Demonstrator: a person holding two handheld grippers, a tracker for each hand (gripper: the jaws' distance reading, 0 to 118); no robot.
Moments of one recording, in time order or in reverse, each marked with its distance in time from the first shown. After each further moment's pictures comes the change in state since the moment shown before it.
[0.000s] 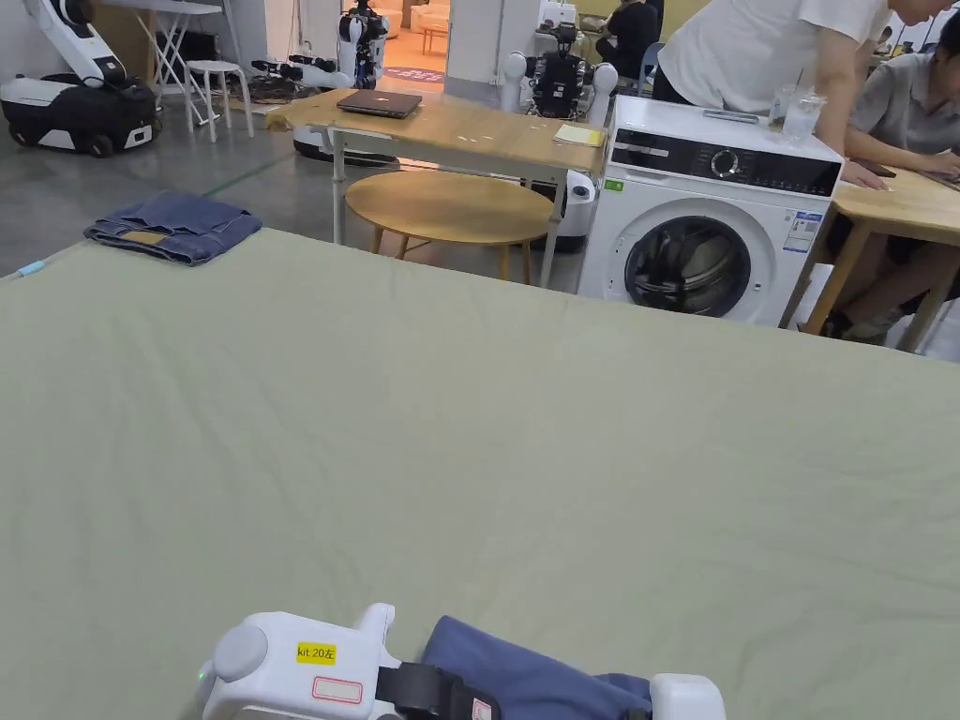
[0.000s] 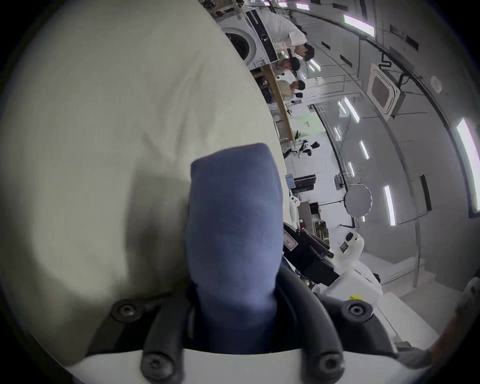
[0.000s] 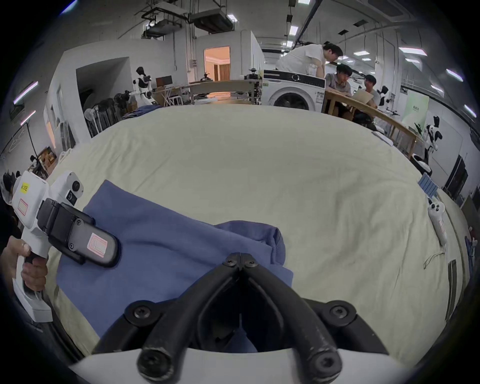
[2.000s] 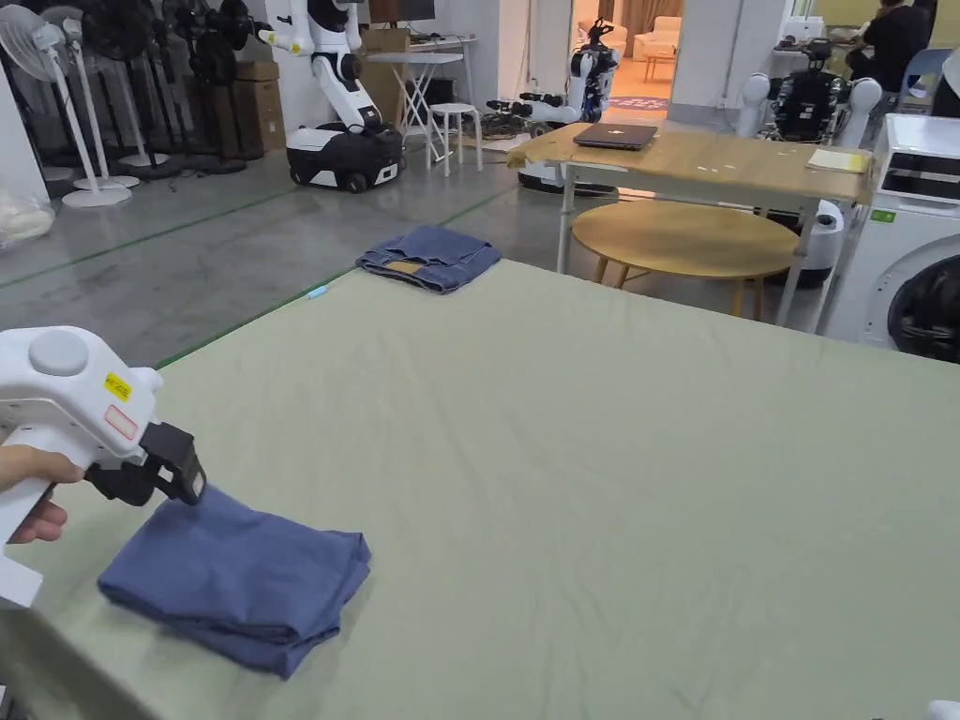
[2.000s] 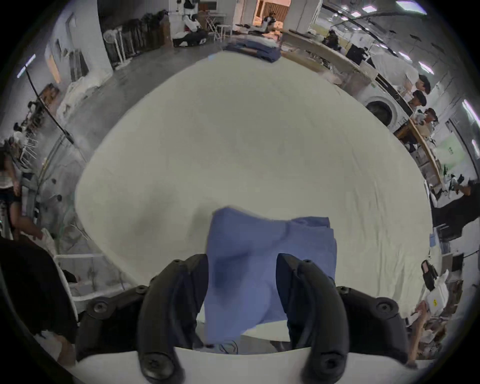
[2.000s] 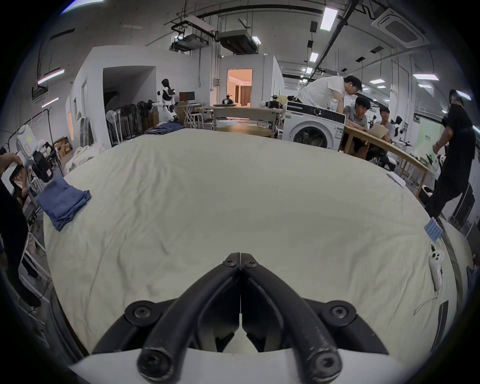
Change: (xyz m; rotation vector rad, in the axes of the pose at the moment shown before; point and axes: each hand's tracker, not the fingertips) left arm 0.032 0.070 0.455 0.285 1.096 0.052; right arm -0.045 0.057 0.017 0.144 0.069 0.104
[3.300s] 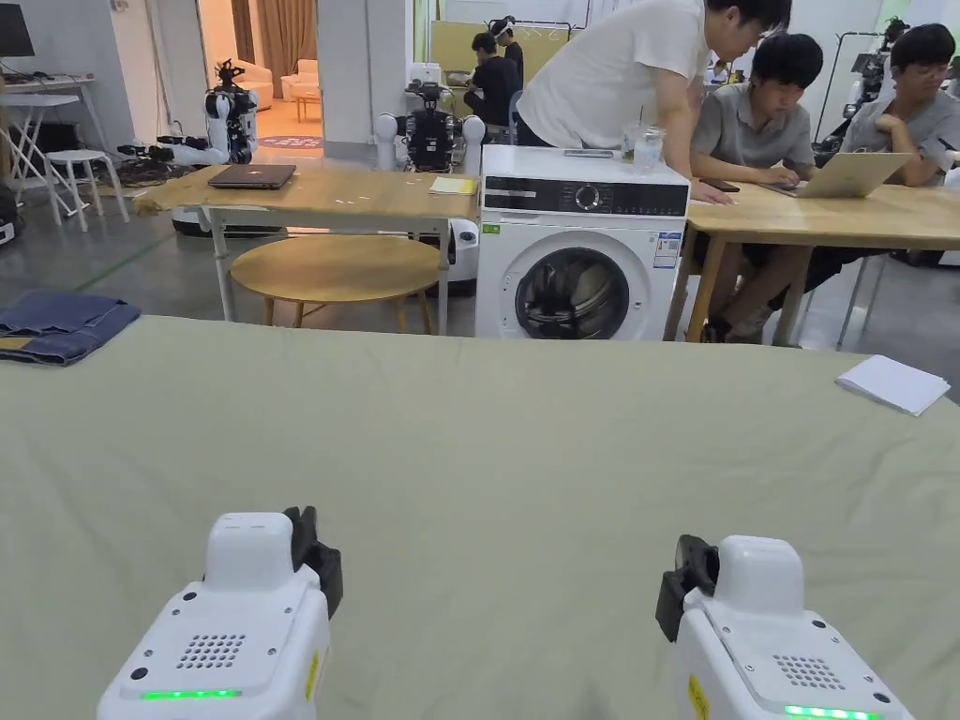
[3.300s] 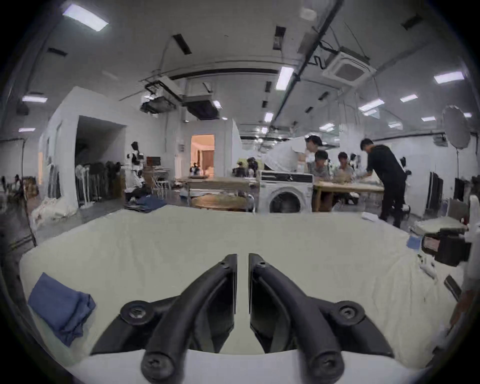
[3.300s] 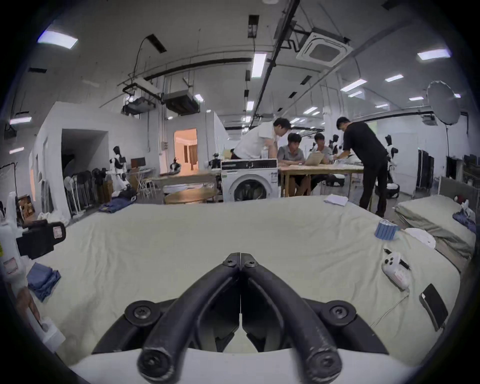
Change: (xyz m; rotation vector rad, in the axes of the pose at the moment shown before) left arm 0.427 -0.192 -0.037 0.991 -0.239 -0.260; right arm 0.103 0.017 0.072 0.396 -0.274 -0.253
